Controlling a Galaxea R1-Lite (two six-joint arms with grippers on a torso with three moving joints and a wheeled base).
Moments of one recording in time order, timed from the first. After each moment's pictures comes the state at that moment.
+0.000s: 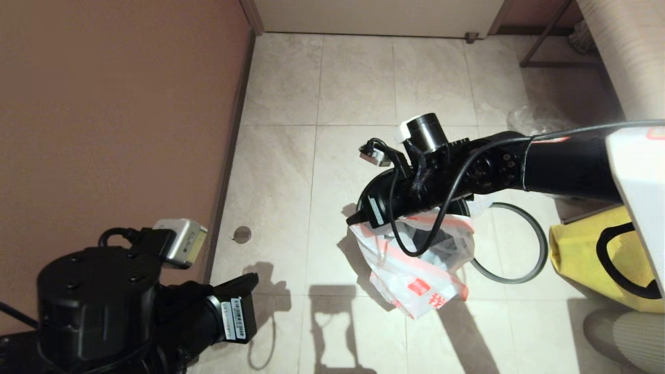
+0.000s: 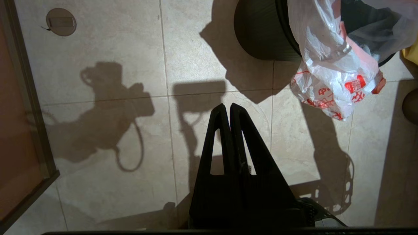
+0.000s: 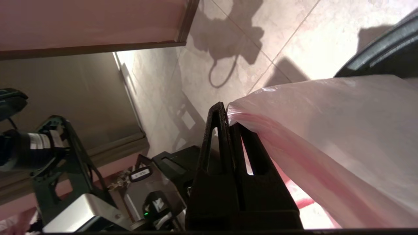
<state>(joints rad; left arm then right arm) -0.86 1.31 -0.46 -0.41 0.56 -0.38 0.58 2.21 -1.98 0.44 0.49 0.03</state>
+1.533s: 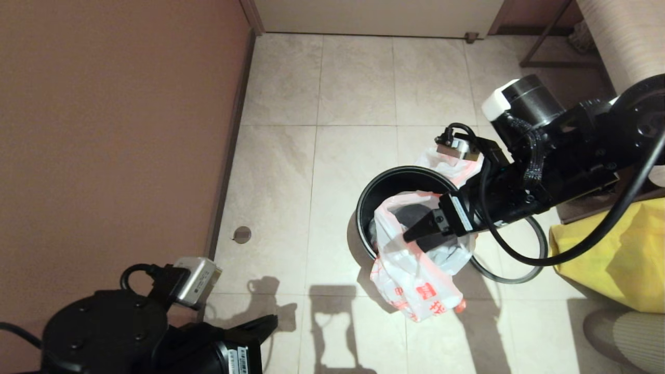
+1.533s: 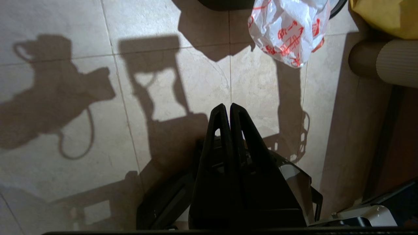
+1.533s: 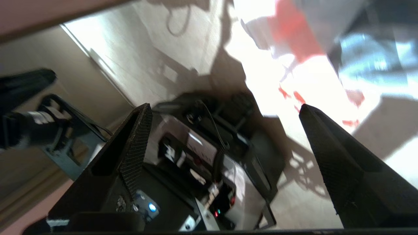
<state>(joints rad) -0.96 1.31 -0.38 -0.41 0.42 -0.50 0.53 1.80 -1.66 0.70 0.30 0.16</state>
